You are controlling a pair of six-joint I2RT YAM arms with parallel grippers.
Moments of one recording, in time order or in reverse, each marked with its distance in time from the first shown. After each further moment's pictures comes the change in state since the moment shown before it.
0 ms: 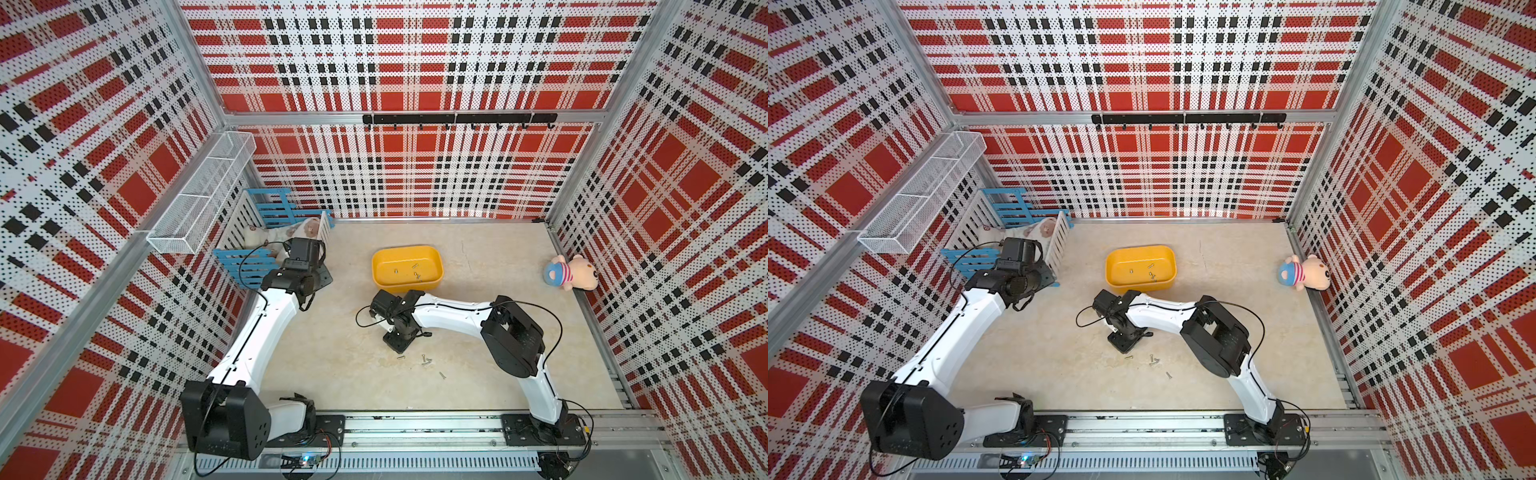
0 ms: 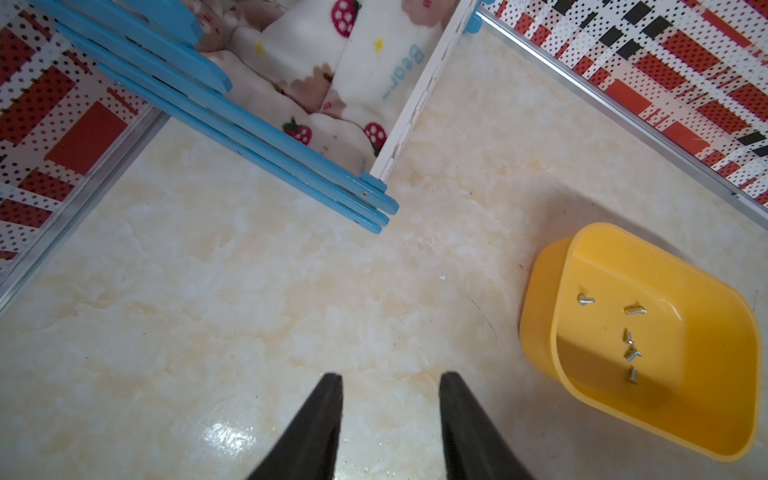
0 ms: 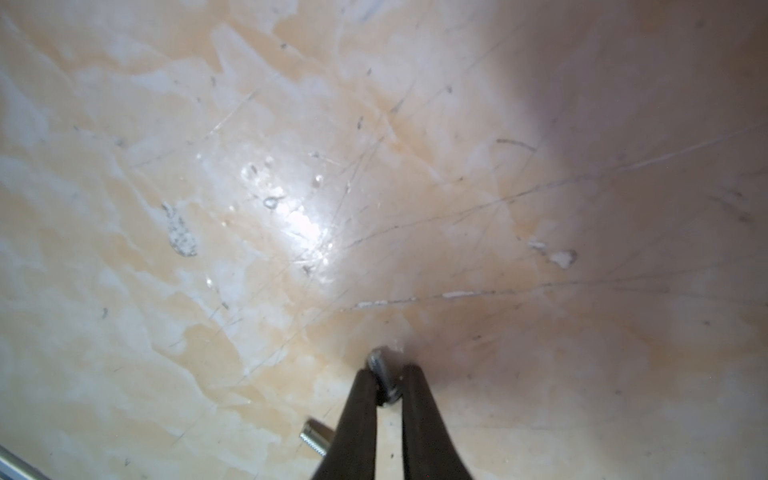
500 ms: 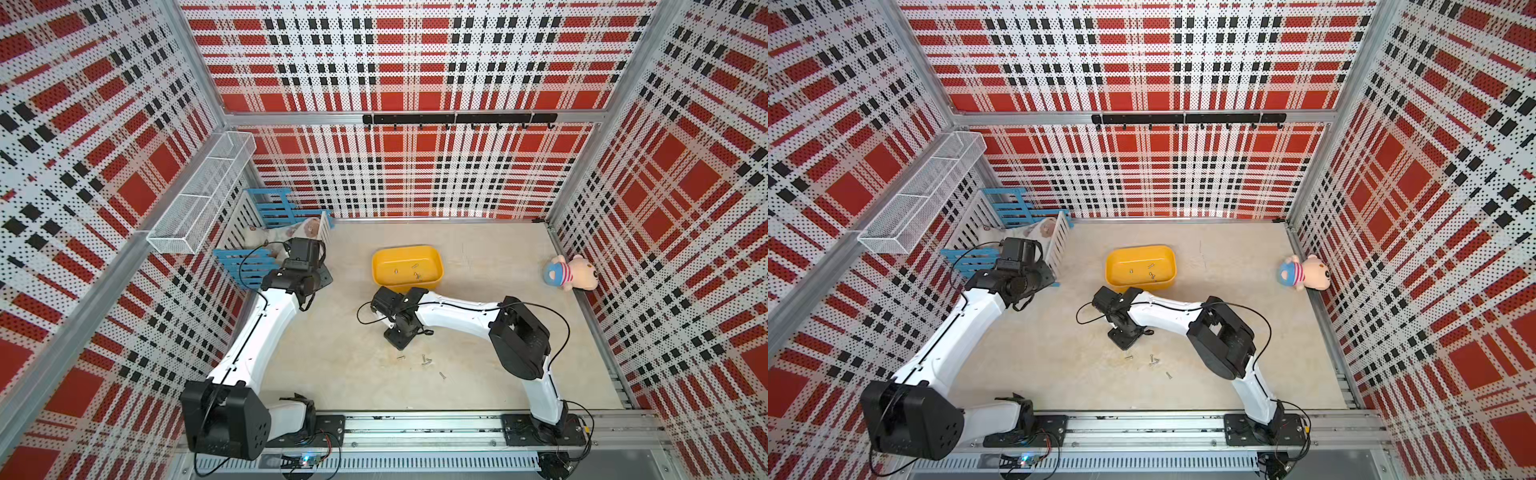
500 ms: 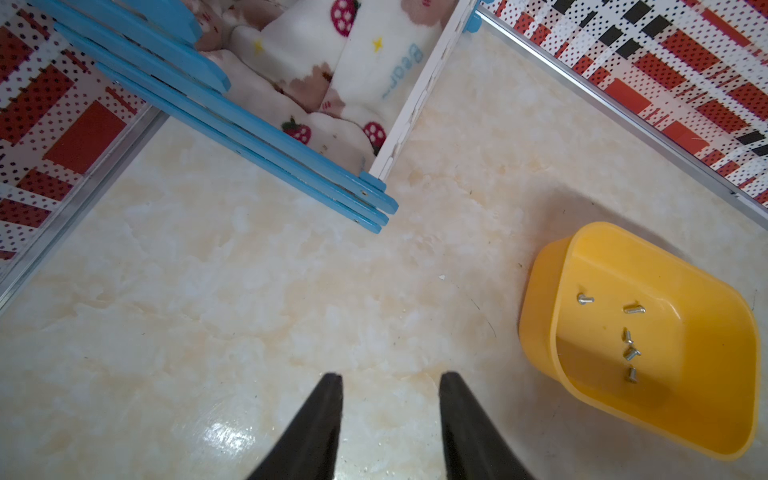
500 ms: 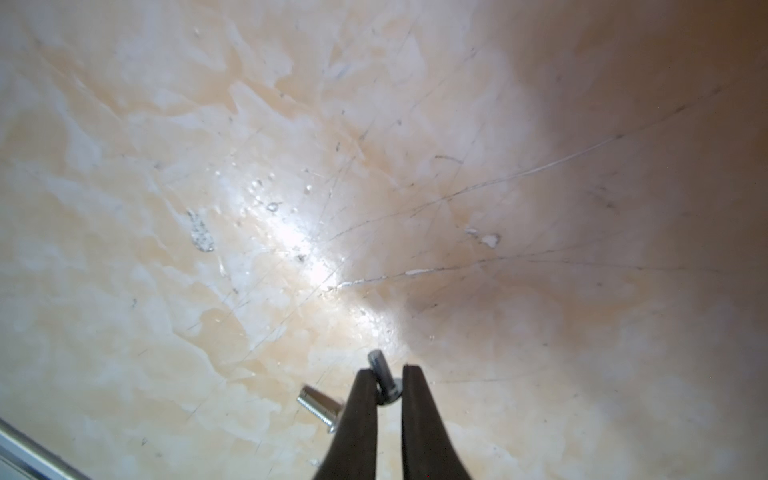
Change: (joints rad) left arm 0.000 0.000 0.000 0.000 0.001 0.000; right arm 0.000 -0.069 0.029 -0.032 0.071 0.016
